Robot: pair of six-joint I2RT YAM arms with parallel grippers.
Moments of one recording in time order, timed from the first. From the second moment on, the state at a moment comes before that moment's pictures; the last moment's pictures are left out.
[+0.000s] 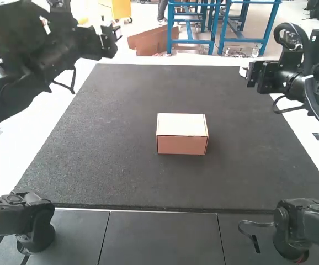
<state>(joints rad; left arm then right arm) -0.50 0.79 0.79 0.16 -0.15 0.02 0.16 0.75 0.72 -0.20 -0.10 0.02</state>
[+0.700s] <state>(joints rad) -0.49 0.15 0.13 0.28 -0.30 0.02 0.11 0.27 0.19 0.11 -0.01 -0.01</state>
